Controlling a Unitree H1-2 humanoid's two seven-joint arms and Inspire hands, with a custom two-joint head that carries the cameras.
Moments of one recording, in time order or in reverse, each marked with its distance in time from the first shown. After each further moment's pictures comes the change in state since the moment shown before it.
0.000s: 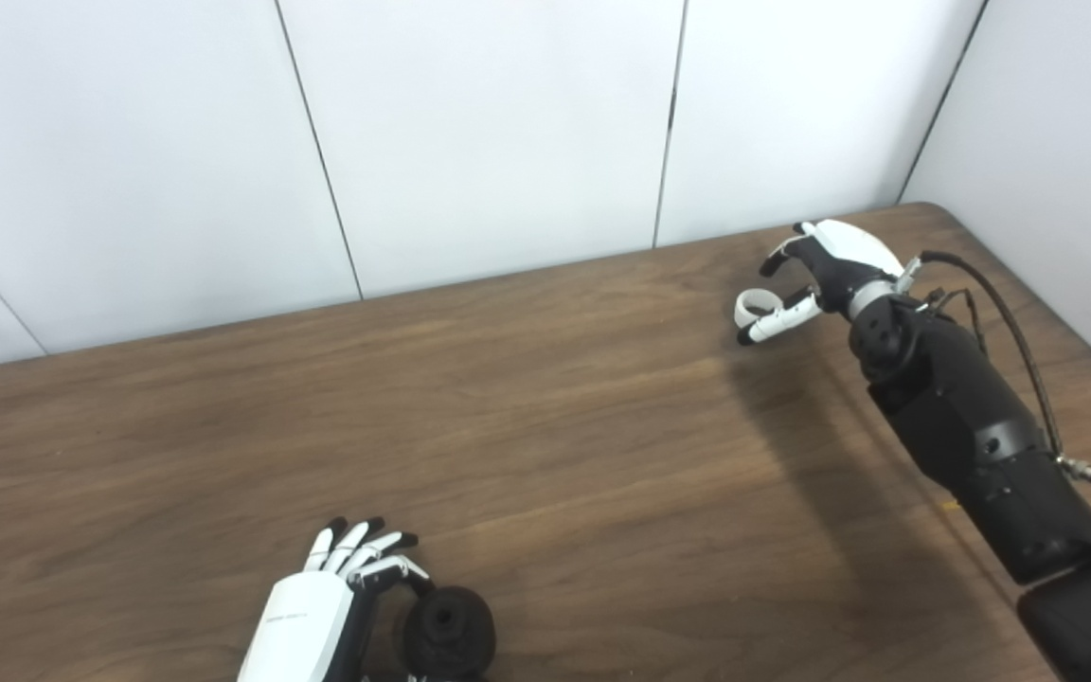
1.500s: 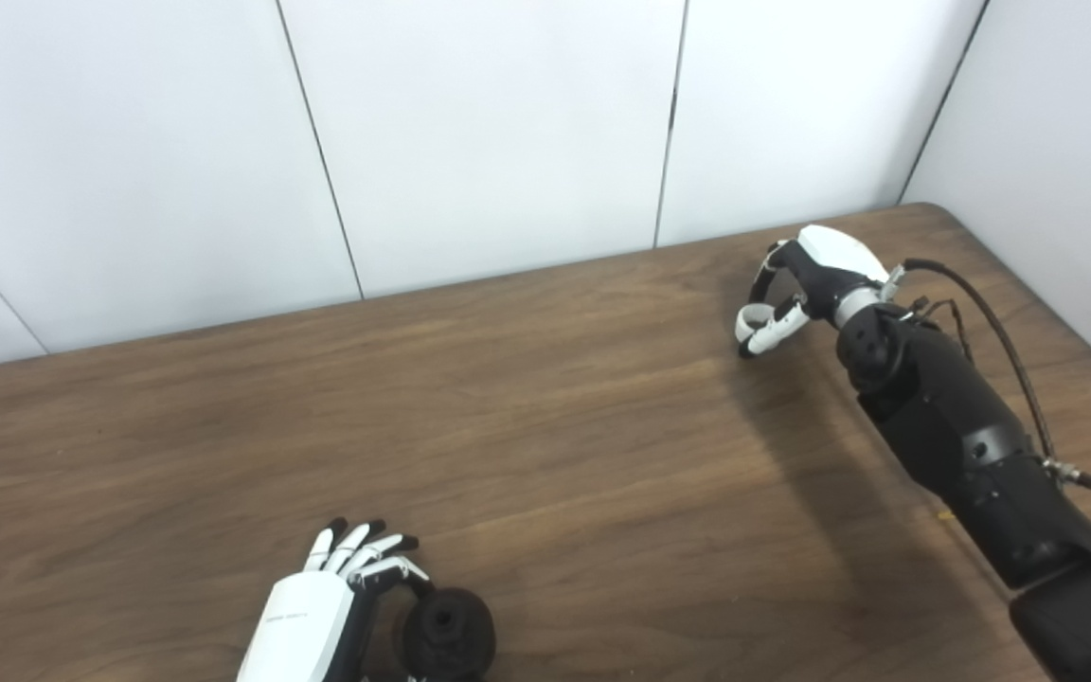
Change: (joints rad) left arm 0.002 -0.001 0.005 -0.010 0.009 -0.001 -0.019; right arm 0.009 0.011 0.024 0.029 0.025 -0.058 -0.074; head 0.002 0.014
